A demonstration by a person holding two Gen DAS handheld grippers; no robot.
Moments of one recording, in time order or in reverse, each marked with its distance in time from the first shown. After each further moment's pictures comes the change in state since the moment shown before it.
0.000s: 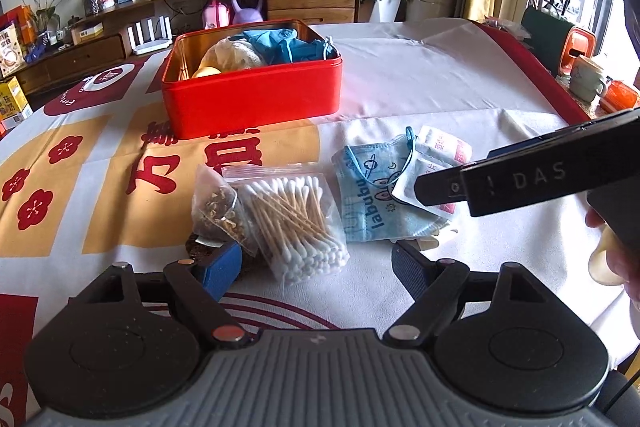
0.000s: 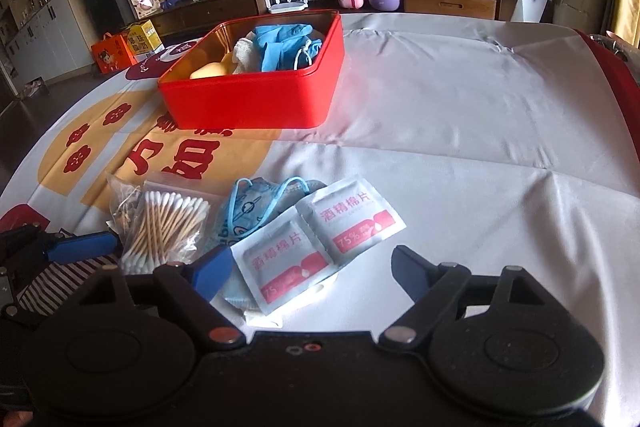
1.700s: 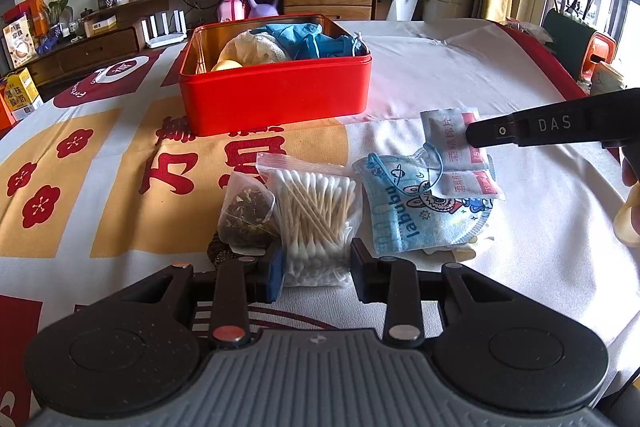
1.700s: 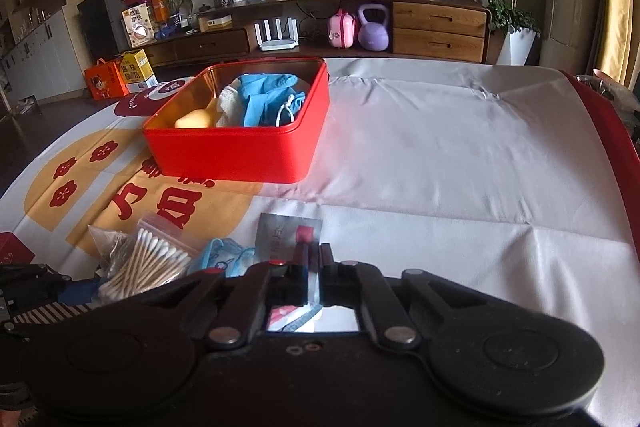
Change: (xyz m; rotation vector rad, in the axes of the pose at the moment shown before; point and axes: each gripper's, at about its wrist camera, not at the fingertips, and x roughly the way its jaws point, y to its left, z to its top) left arm 0.013 0.015 0.005 -0.035 0.007 0.033; right arm -0.001 -0.008 0.020 -0.021 -0.109 -0.048
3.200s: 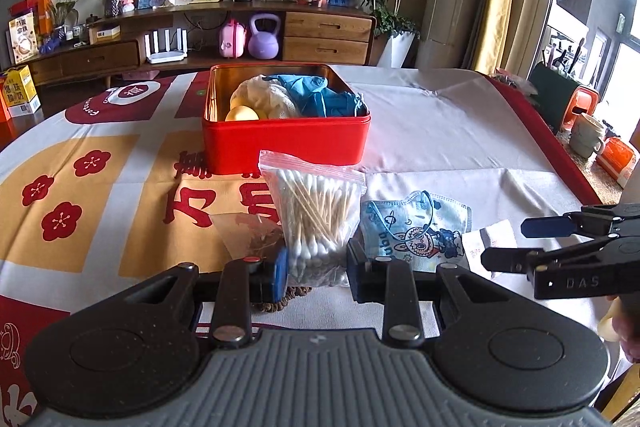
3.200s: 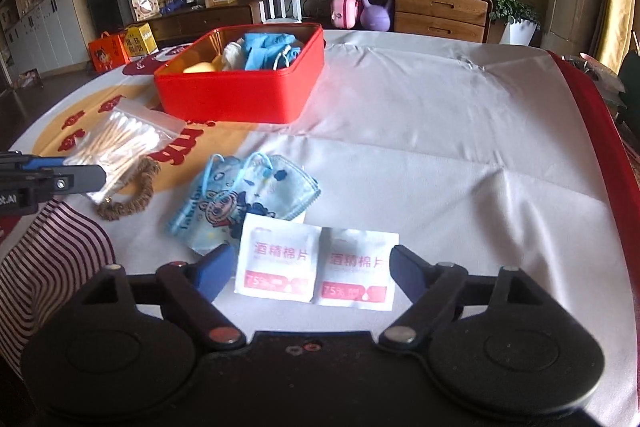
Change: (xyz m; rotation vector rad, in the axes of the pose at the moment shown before) left arm -0.044 0.021 0.015 -0.070 -0.087 -0.056; right arm -0.035 -0.005 -0.043 -0.044 0.038 0.000
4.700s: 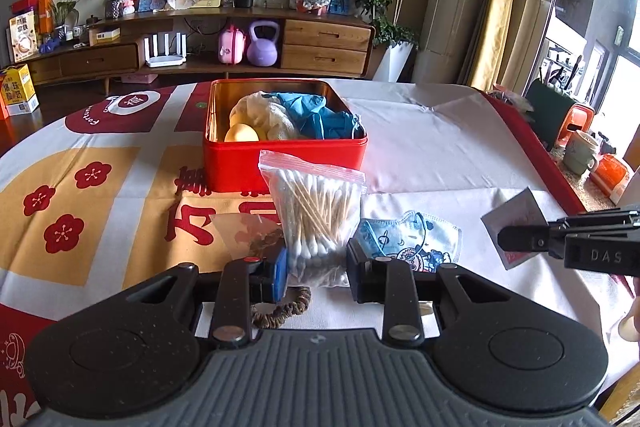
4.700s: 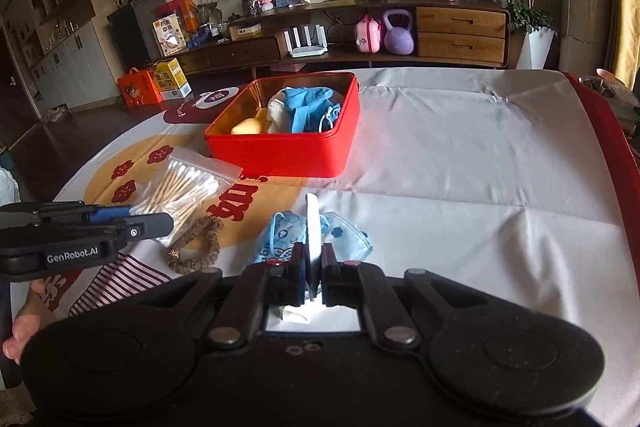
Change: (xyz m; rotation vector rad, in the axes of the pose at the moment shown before) left arm -0.011 0.003 0.018 -0.018 -0.016 -0.017; right arm -0.036 0.008 0.033 0.057 -0.053 0.107
